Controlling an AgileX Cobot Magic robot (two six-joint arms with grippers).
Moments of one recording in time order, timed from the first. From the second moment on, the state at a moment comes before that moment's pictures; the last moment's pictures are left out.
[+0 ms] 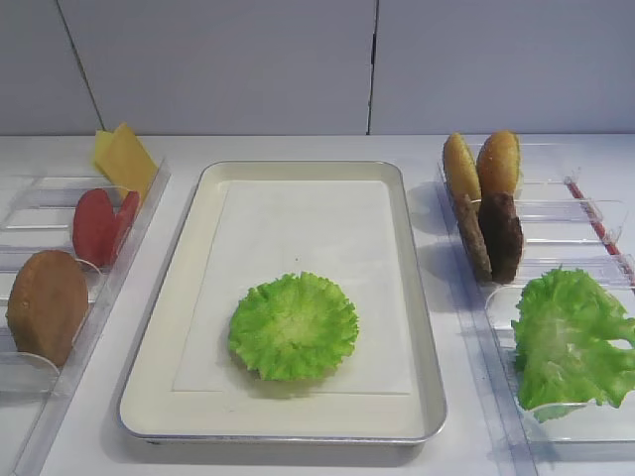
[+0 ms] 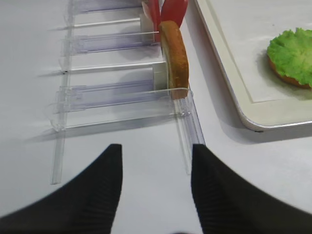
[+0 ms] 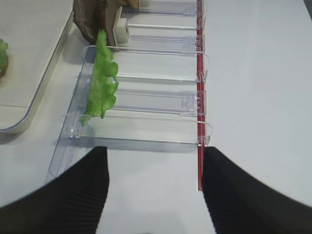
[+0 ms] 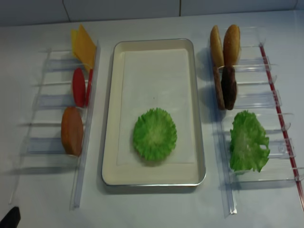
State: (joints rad) left arm -0.11 -0.02 -0.49 0.01 1.18 -0.03; right arm 0.01 -0.02 -0.52 0.12 1.25 -0.06
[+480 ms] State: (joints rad) left arm -0.11 -0.02 -0.49 0.01 1.18 -0.03; right arm 0.01 -0.02 -0.47 0.13 1.14 -0.22
